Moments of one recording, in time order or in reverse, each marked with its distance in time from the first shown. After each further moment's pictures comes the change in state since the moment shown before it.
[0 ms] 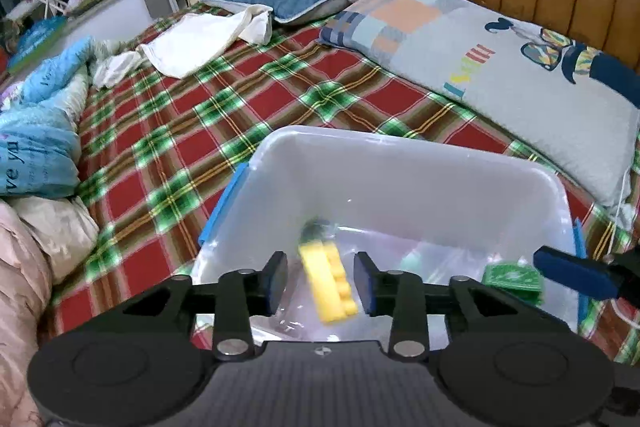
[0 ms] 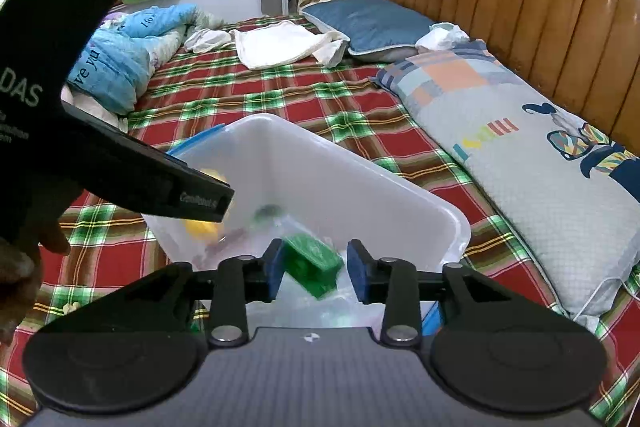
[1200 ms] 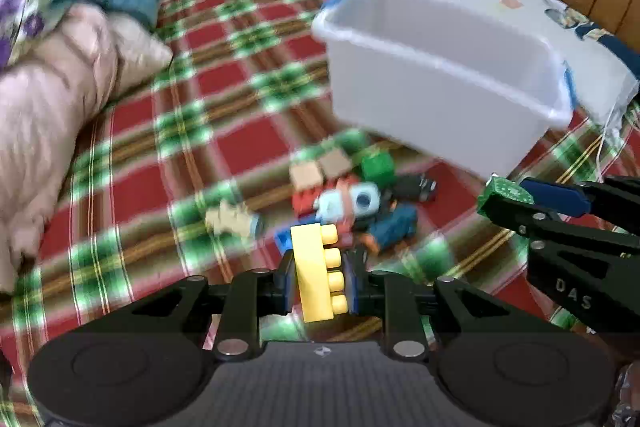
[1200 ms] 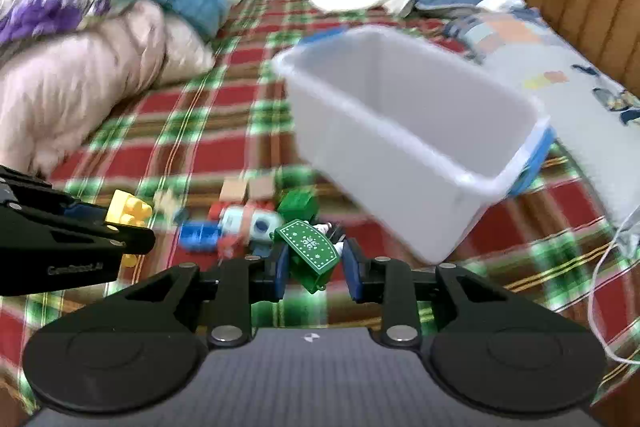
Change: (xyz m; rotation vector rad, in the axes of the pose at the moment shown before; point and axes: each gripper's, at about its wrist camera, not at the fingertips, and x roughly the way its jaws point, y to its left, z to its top) left arm -0.082 0.063 -0.169 -0.206 0.147 -0.015; right arm -0.047 0.078 -0.073 -0.047 0.115 0.107
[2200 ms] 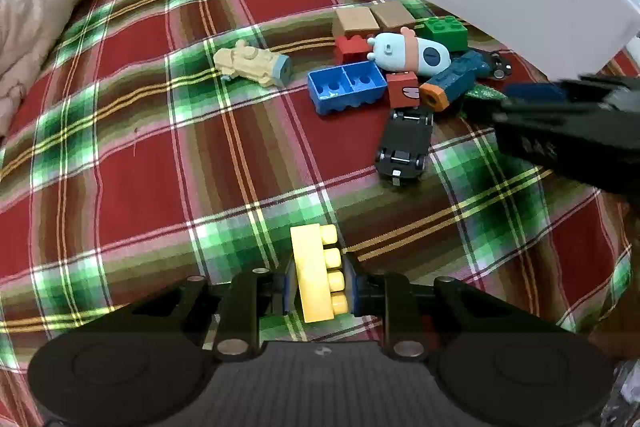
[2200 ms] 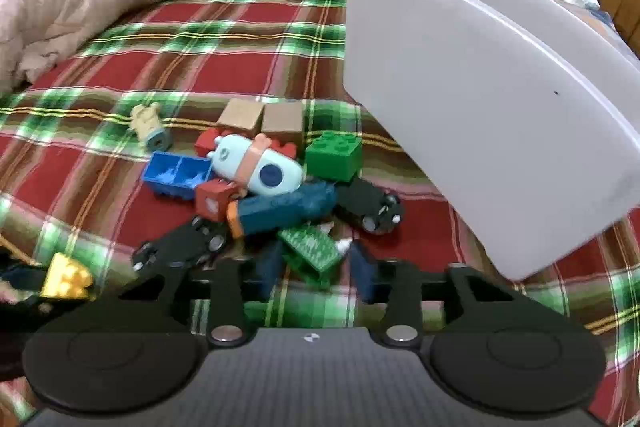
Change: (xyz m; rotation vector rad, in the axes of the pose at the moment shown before) left arm 0.079 0.044 -0.105 -0.138 0.187 0.003; right arm 0.111 0.026 -0.032 -0.199 0.127 0.052
